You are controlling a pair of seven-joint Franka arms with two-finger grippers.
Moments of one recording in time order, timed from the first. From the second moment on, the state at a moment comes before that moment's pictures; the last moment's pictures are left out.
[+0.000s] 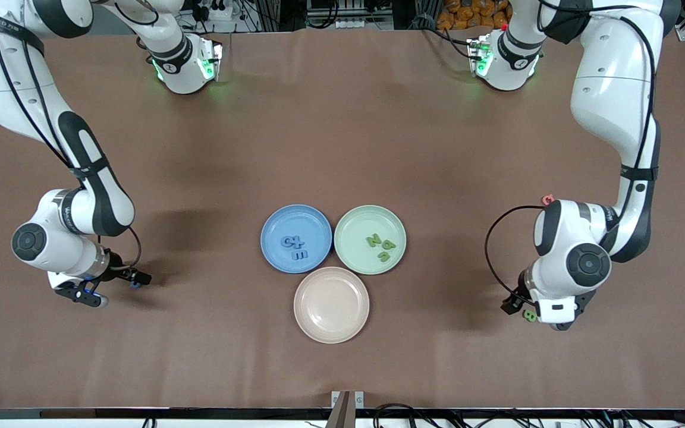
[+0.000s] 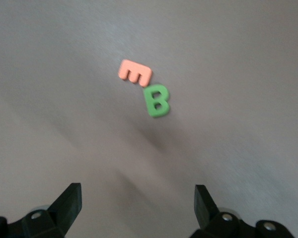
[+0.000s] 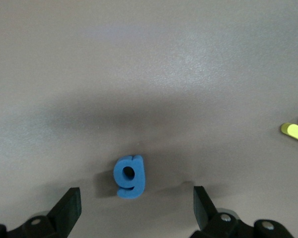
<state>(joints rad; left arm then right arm) -0.14 0.80 -0.03 -1.37 0.10 2.14 -1.02 -0.20 0.72 0.11 -1.71 -0.07 2.43 0.26</state>
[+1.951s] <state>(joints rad) -0.09 0.90 -0.01 -1.34 0.10 2.34 -1.10 -0.19 0.74 0.11 -1.69 -0.10 2.49 0.25</state>
